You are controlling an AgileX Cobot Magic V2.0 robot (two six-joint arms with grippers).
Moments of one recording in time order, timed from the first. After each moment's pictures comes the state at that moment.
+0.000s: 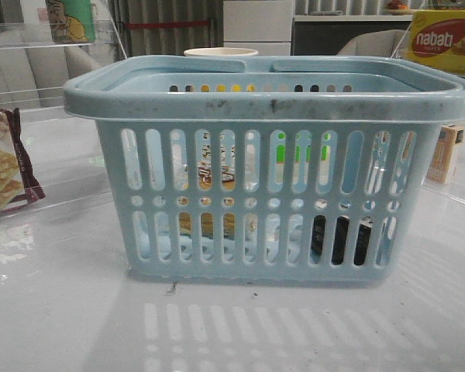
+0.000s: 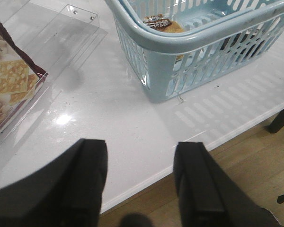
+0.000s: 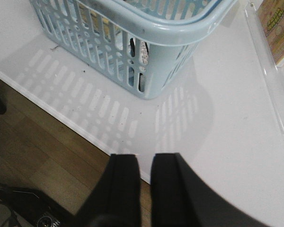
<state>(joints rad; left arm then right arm) -0.62 0.57 -0.77 0.09 0.94 -0.07 0.52 0.35 -0.60 -0.05 0.94 -0.02</state>
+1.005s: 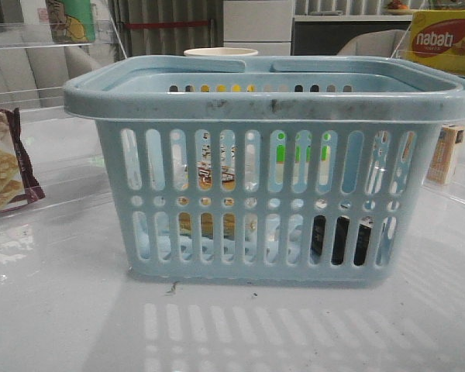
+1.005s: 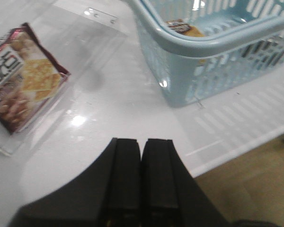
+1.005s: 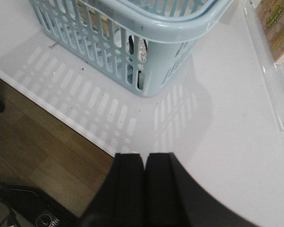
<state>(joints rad) -0.51 0.52 -0.75 0.12 0.92 -0.07 0.52 0.35 -0.60 -0.05 0.95 -0.02</state>
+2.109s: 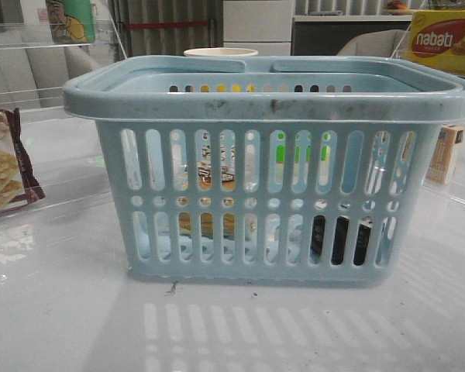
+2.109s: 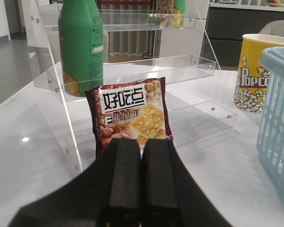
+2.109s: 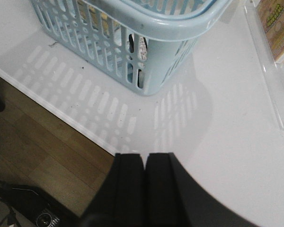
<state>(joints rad) -0.03 -0.01 0.01 0.02 0.15 -0.07 0.52 0.35 -0.60 -0.05 0.95 -0.02</state>
